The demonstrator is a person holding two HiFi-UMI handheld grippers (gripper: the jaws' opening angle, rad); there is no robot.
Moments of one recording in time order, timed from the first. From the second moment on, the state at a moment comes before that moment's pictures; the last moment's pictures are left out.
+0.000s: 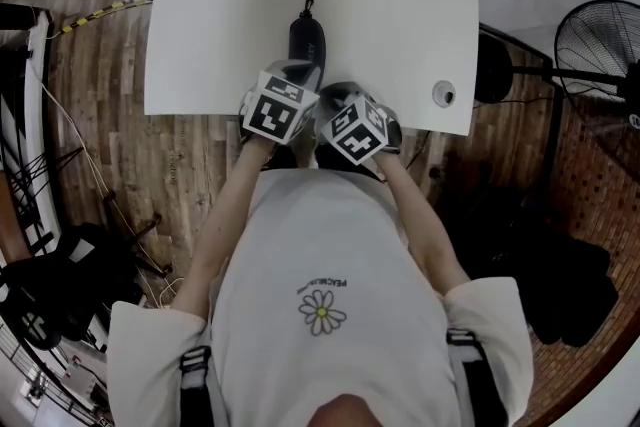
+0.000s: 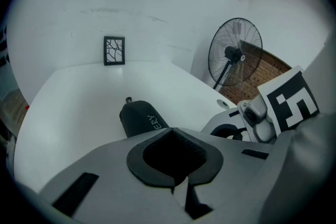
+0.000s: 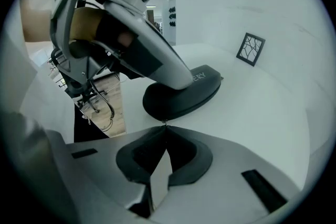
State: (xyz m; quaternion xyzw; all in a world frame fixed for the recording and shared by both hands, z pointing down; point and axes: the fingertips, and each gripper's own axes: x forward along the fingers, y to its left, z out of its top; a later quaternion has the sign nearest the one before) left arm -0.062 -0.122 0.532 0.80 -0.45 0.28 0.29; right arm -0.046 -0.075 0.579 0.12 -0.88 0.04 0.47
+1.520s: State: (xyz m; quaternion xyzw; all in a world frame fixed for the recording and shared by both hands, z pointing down) left arm -0.052 -0.137 0.529 0.78 -0.46 0.35 0.25; right arm 0.022 -0.091 0.575 0.18 -0.86 0.08 0.48
